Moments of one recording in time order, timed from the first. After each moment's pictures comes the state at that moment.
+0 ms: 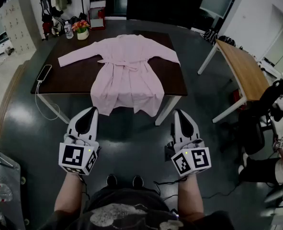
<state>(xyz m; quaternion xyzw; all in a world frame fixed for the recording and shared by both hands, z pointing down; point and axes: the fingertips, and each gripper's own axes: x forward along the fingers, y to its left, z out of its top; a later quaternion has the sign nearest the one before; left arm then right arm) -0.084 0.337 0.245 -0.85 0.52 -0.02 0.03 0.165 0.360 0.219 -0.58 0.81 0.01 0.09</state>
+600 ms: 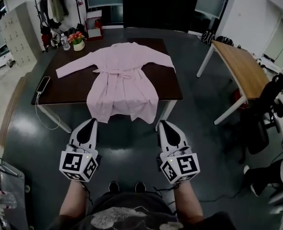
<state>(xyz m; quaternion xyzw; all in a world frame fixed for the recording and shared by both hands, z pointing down) -0.044 0.351 0.258 -0.86 0.52 0.00 -0.03 0.171 0.376 0.252 -0.56 0.82 -0.02 0.05</state>
